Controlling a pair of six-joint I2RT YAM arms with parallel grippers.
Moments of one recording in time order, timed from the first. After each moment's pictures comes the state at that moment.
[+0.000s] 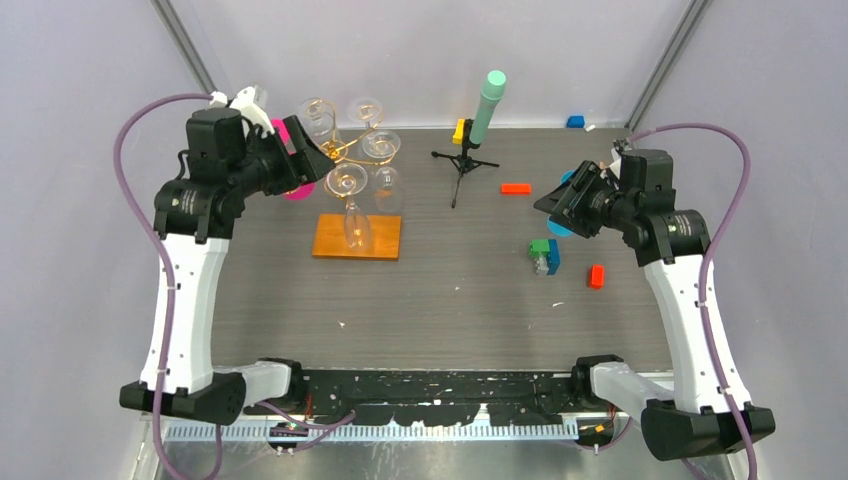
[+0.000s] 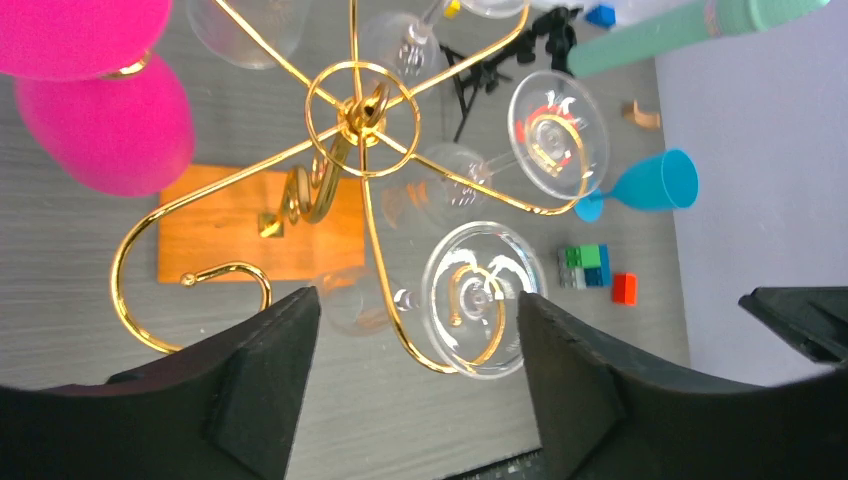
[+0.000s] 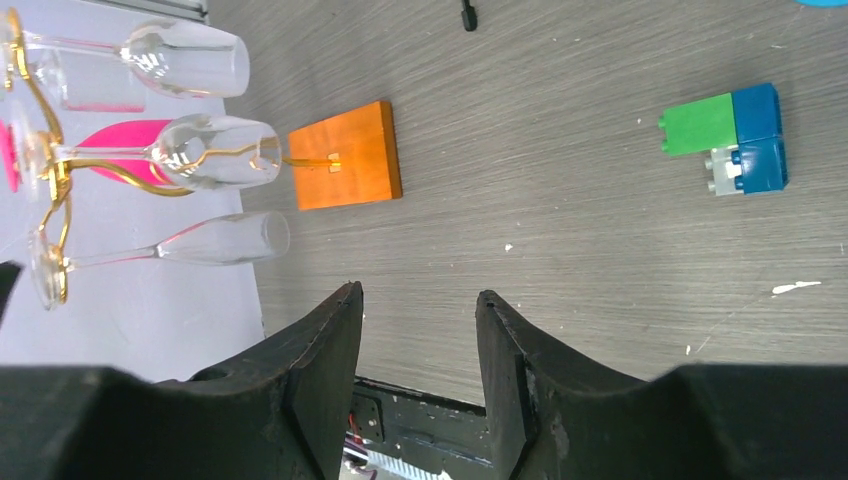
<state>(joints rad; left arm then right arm) -0.19 1.22 1.77 -1.01 0.17 -0.44 0.08 1.07 1.33 -0.93 -0.32 0.71</state>
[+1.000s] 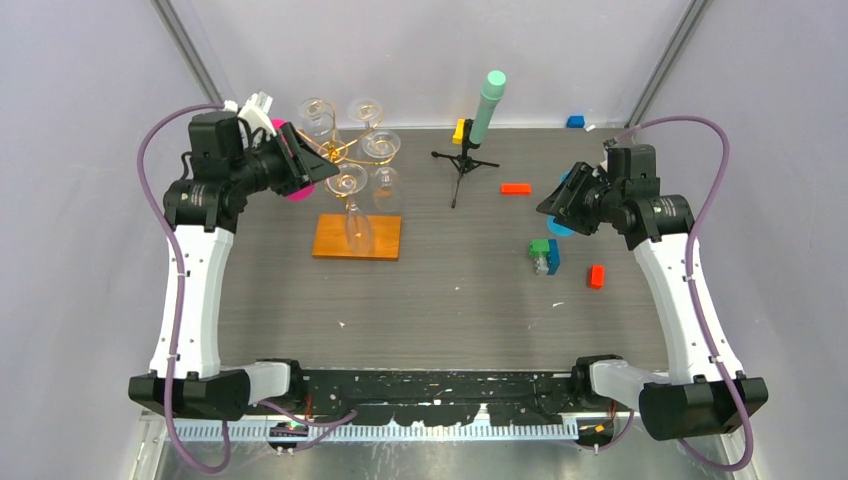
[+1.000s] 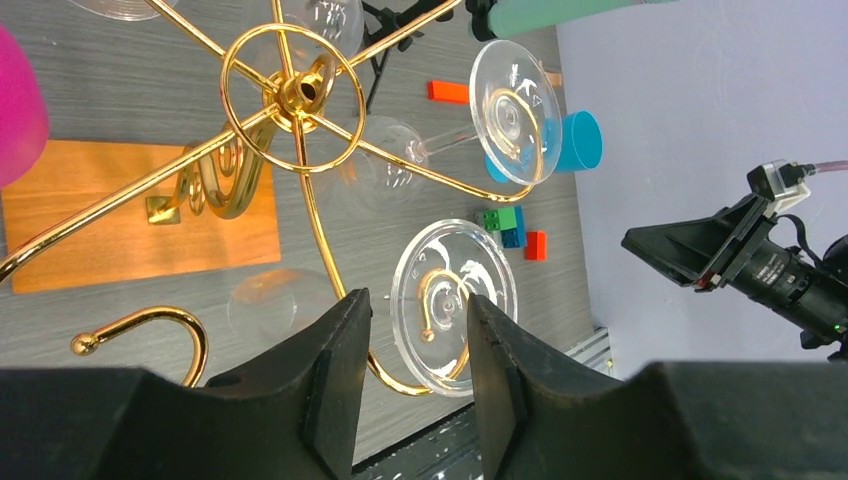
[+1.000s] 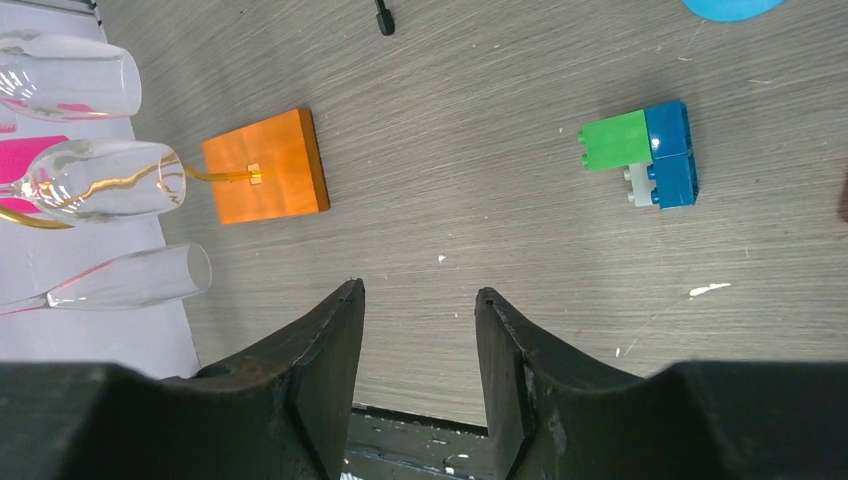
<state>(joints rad) -0.04 1.24 1.62 -0.88 0.52 -0.52 0.08 1.15 1.33 -0.94 -0.23 0.62</state>
